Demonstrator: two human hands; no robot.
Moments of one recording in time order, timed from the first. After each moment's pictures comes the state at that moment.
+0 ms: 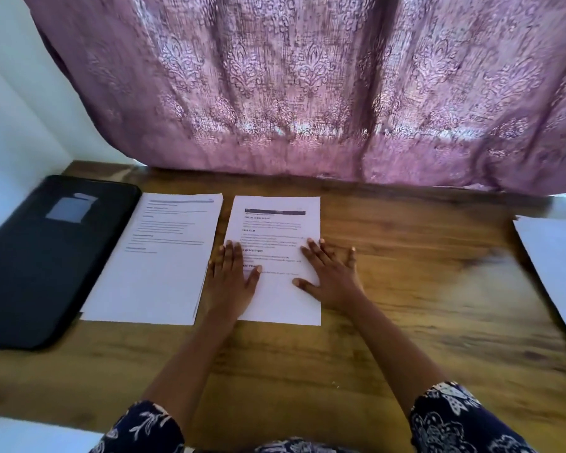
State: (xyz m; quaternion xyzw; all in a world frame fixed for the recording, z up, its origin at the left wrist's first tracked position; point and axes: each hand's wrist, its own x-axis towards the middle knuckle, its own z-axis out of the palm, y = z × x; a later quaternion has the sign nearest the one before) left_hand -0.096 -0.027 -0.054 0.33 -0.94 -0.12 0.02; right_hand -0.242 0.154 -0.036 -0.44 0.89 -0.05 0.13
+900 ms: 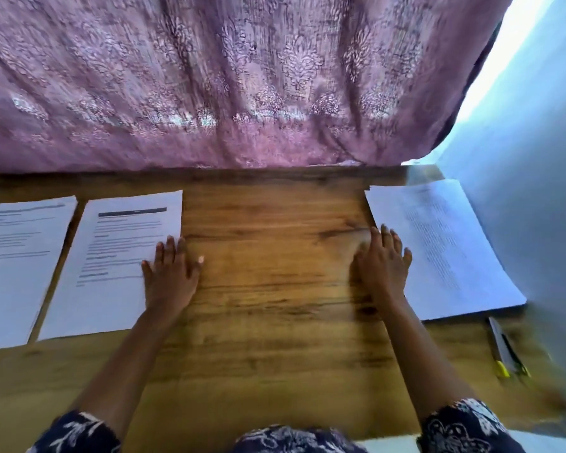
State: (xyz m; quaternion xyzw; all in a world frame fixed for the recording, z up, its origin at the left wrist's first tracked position) left_hand -0.185 0.113 -0.029 0.33 -0.94 -0.09 -0.02; right_hand -0.359 0.441 -0.010 -0.07 0.99 -0.08 -0.02
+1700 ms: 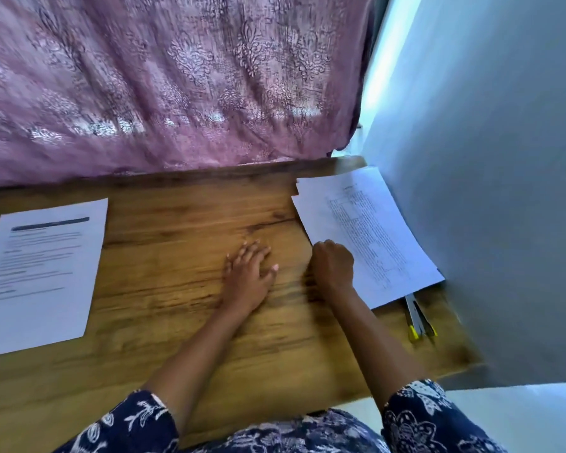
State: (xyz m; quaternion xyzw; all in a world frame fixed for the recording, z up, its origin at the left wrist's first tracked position) left_hand -0.278 0.349 -0.037 0.13 -0.95 -0.28 0.02; right_hand -0.339 0.500 0.017 -0.13 0.99 -0.01 -0.03
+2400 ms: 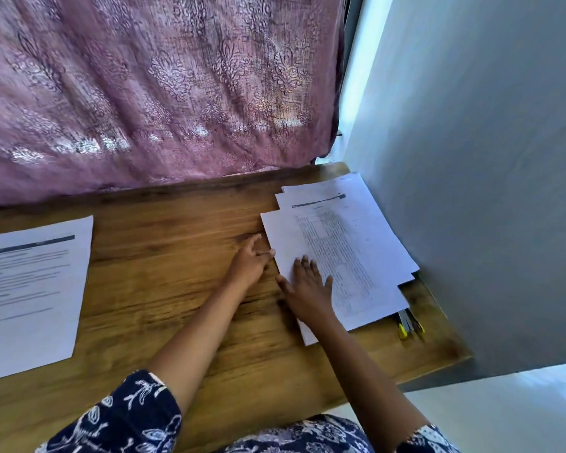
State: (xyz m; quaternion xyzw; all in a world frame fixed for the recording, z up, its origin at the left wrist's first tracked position) left_hand -0.323 0.361 -0.009 0.23 -0.75 -0.62 -0.03; right_hand -0.301 0.502 -0.009 -0.10 0.95 -0.20 0.20
